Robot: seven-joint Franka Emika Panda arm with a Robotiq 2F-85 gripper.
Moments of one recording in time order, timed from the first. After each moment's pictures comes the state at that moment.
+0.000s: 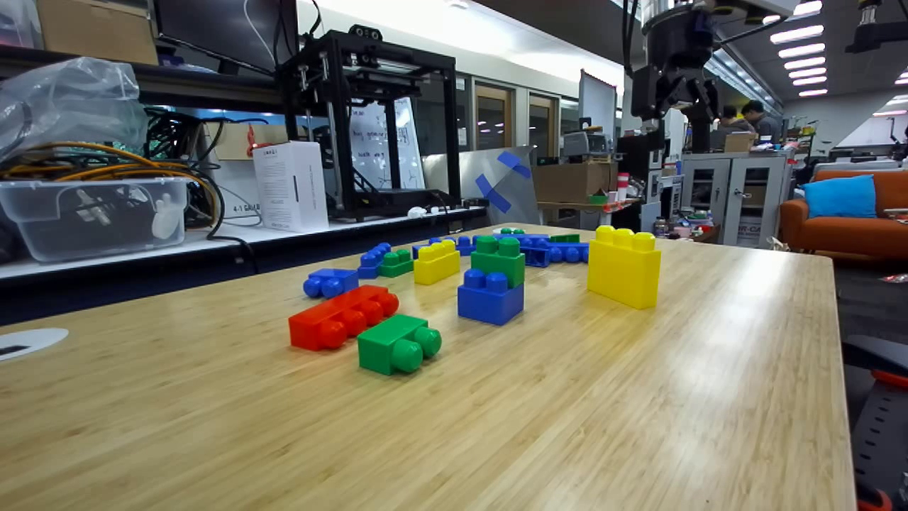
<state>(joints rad) -0.08 -0.41 -0.11 -2.61 -0.01 2.08 0.00</state>
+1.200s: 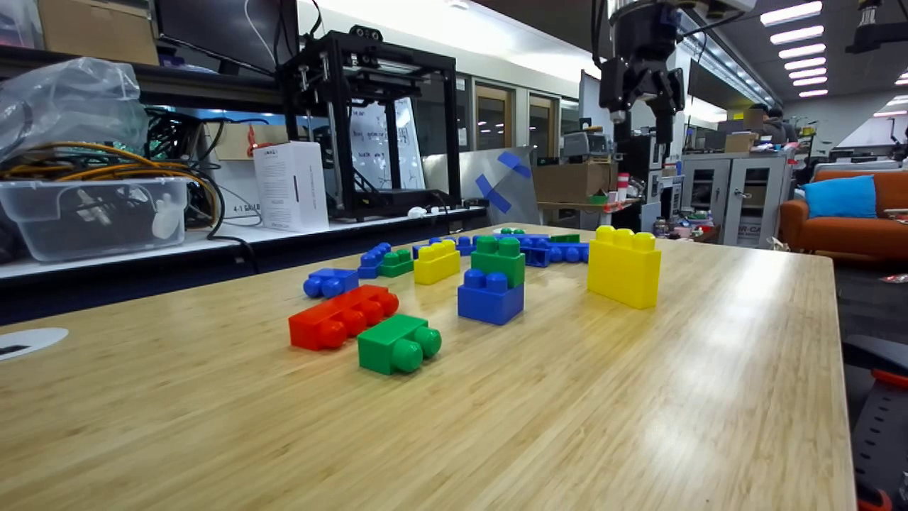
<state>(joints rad) -0.03 -0.34 -0.06 -2.52 -0.01 2.08 0.00</state>
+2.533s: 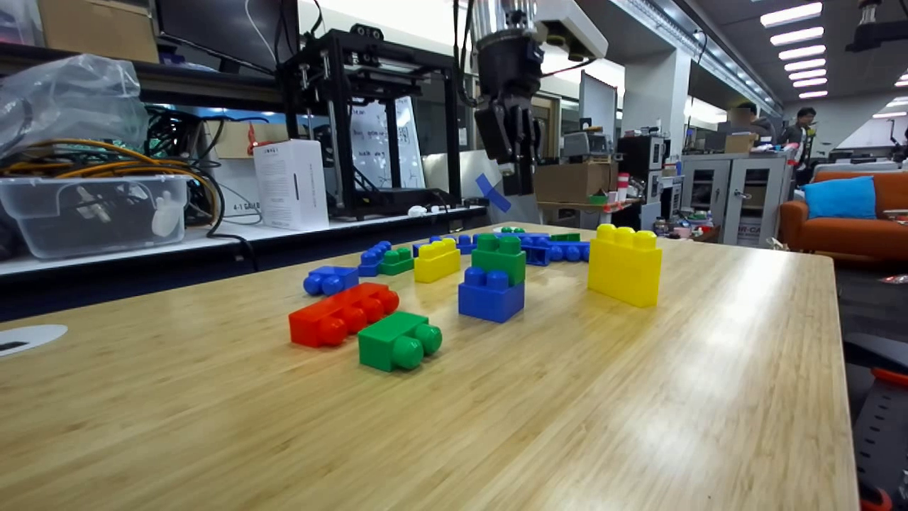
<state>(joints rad) 0.16 0.00 0.13 -2.29 0.07 2.16 -0.07</state>
